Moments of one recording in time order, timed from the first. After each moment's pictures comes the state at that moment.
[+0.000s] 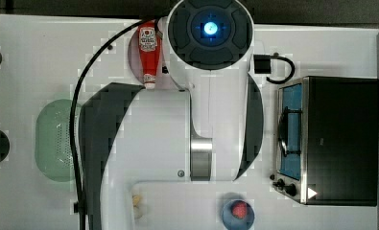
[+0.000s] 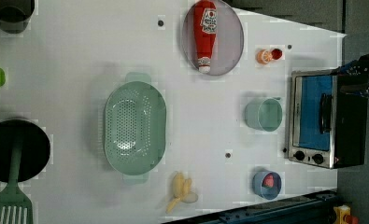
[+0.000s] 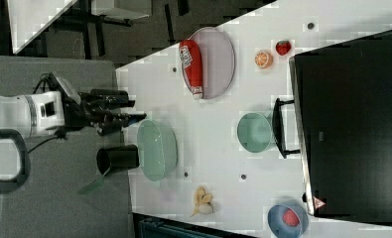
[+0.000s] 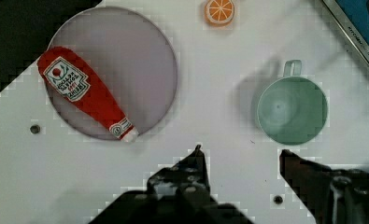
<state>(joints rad) 0.01 0.01 -0.01 -1.77 -0.02 0.21 -0.03</state>
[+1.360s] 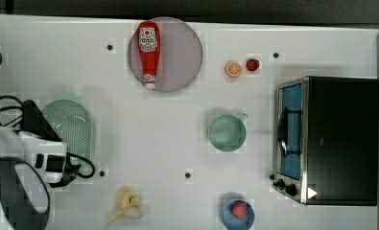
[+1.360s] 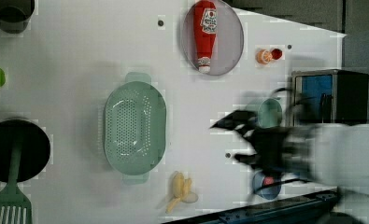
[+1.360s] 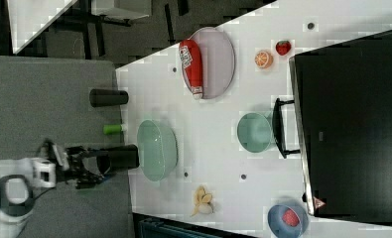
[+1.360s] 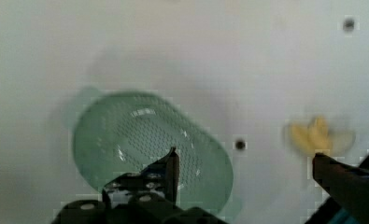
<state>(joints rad) 0.05 -0.04 0.55 -2.03 0.05 0.38 0.72</state>
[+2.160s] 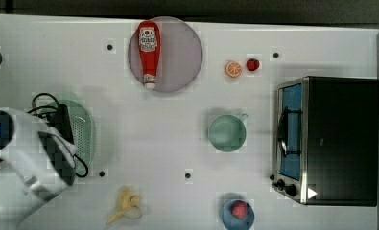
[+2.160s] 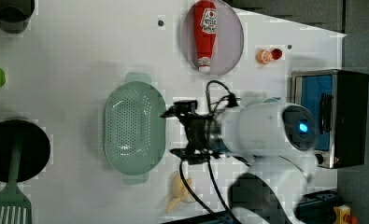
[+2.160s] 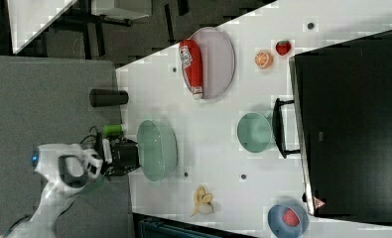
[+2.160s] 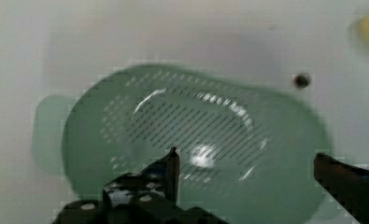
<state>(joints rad) 0.06 0.31 0.59 -2.08 0.00 0.76 1.20</state>
